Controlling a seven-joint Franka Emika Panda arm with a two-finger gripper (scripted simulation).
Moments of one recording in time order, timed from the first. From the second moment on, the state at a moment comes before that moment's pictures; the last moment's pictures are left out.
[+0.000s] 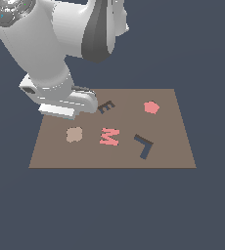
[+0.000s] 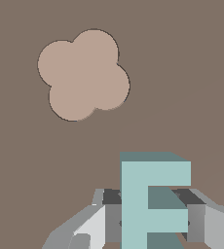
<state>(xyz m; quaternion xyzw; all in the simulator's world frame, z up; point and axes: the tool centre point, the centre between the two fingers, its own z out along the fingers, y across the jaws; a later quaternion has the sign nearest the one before) -0.039 -0.146 0.031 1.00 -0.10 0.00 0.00</state>
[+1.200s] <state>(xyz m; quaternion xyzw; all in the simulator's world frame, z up) -0.007 -0.091 0.035 0.92 0.38 0.00 0.00</state>
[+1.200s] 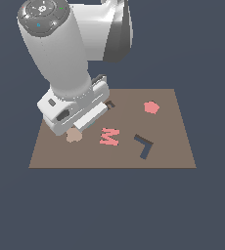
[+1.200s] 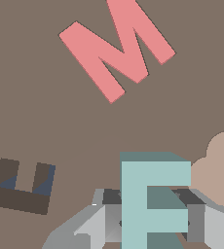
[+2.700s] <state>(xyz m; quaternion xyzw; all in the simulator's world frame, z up) -0.054 -0.025 0.040 0.53 0.85 0.00 0.00</state>
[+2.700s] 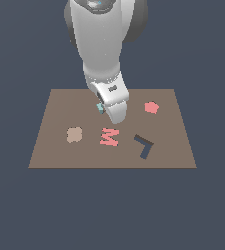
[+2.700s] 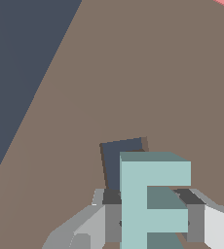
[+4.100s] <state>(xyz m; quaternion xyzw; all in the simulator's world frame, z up) -0.065 -0.024 0.030 0.46 0.89 0.00 0.00</state>
